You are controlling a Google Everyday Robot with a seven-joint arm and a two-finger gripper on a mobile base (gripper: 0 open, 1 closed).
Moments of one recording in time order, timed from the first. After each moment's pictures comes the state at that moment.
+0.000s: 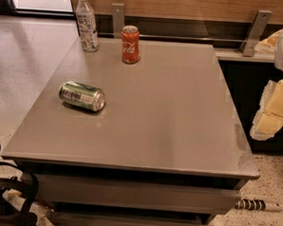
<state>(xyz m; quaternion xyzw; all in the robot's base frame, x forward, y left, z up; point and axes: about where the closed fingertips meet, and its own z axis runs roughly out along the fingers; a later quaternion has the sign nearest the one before) 0.438 -0.214 0.987 -0.60 0.78 -0.05 0.18</state>
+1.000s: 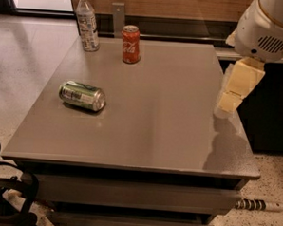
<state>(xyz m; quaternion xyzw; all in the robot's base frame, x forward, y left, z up) 0.483 -0.173 0.979 -0.59 0.79 -0.02 0.16</state>
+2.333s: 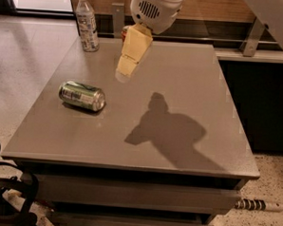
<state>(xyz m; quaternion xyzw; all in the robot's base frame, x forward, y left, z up) 0.550 -0.001 0.988 -0.56 0.81 0.03 0.16</state>
